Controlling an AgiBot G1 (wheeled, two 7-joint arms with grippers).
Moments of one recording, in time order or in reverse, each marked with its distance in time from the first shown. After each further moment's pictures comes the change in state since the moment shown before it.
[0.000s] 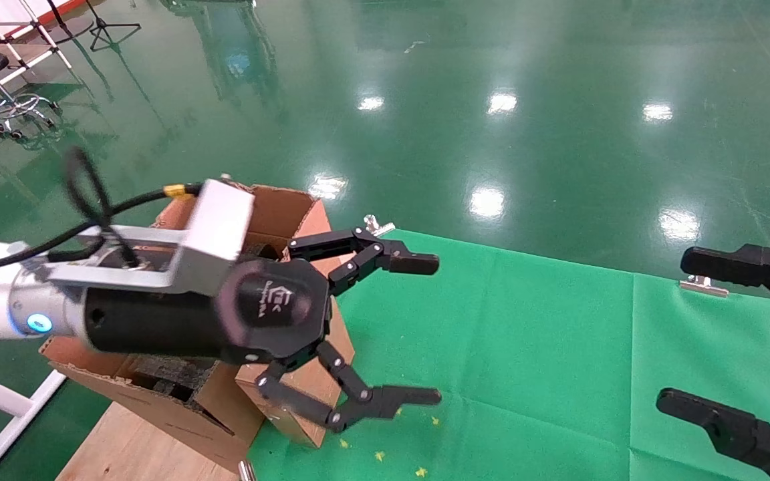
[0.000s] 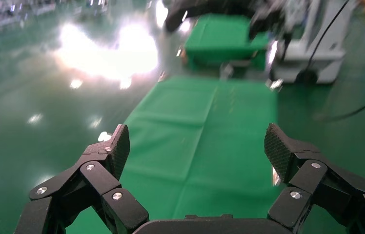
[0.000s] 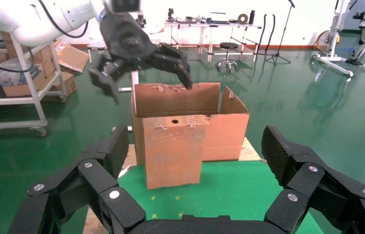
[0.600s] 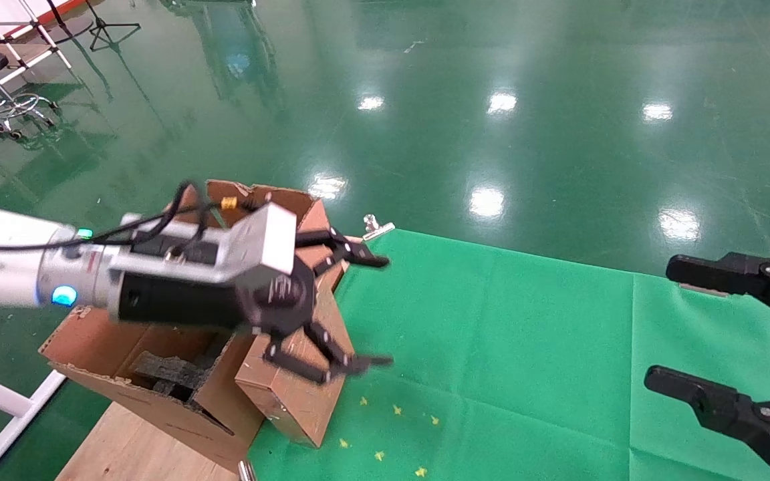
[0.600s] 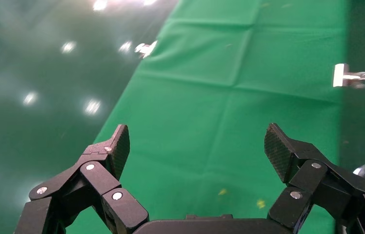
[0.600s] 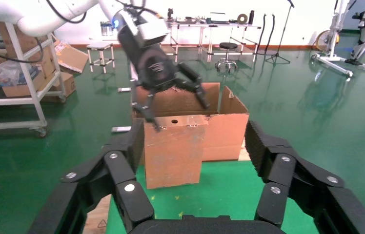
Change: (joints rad) left arm -0.174 -0.016 0.100 -0.025 0.324 -0.046 -0.110; right arm 0.000 0.000 0.000 0.000 0.000 0.000 0.000
